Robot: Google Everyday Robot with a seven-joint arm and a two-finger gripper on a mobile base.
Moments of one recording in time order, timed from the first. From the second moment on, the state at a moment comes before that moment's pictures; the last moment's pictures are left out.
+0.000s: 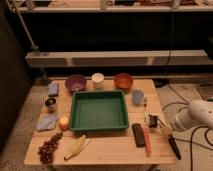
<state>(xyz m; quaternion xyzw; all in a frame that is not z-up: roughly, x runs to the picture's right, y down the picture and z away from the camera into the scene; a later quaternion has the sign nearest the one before) 0.339 0.219 0.781 -0.29 0.01 0.50 0.82</state>
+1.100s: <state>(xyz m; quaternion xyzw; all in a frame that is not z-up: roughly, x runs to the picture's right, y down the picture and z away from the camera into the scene) 0.346 0.229 0.795 -0.26 -0.01 0.55 0.80</state>
